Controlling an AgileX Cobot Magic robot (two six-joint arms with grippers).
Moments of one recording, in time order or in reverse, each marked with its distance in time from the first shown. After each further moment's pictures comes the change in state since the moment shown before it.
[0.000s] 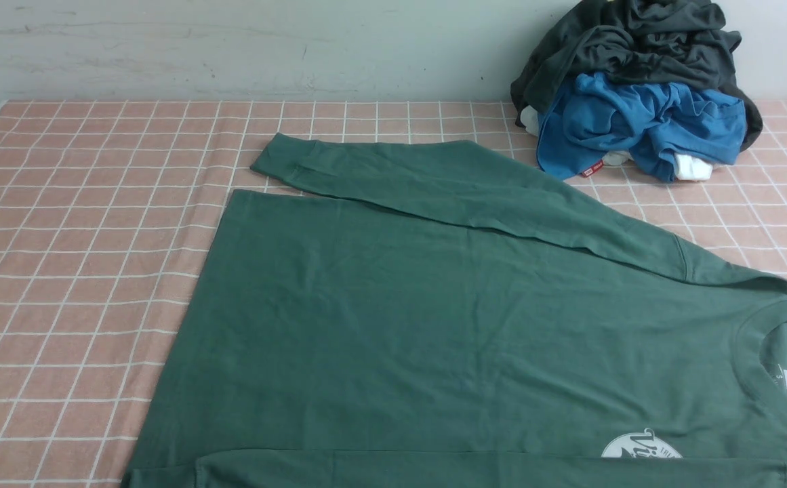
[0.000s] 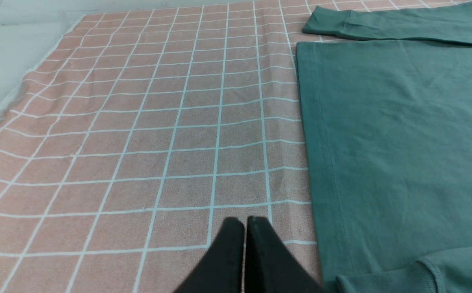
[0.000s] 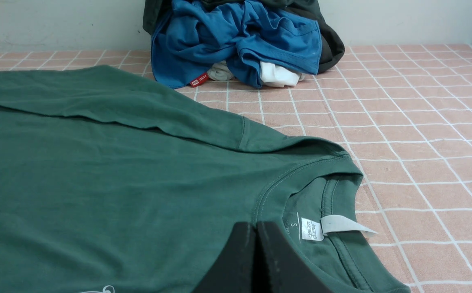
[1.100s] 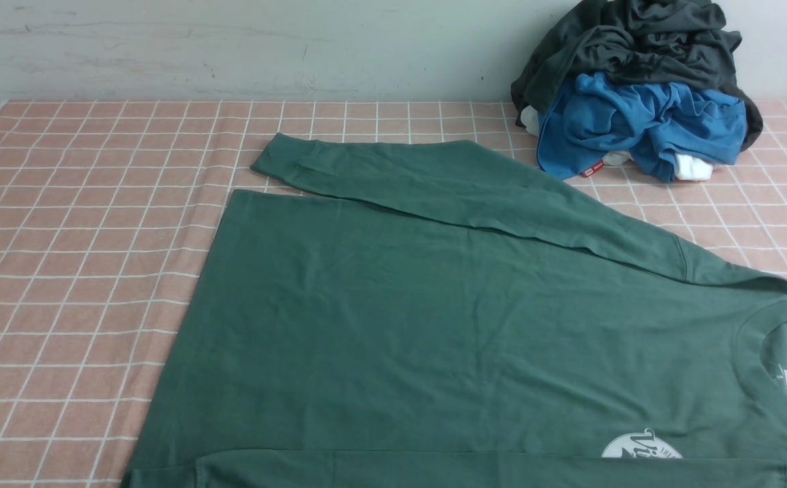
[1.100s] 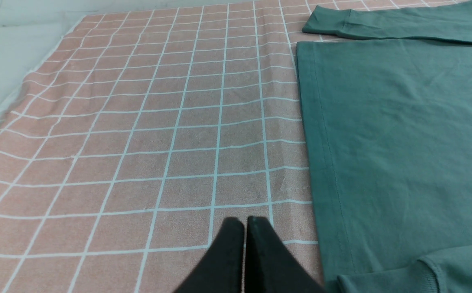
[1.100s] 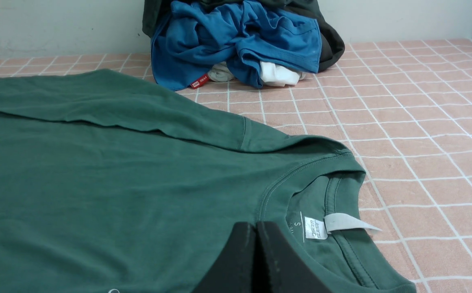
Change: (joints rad) right arm 0.000 0.000 0.000 0.011 0.000 0.030; left arm 0.000 0.000 0.000 0.003 0.000 0.006
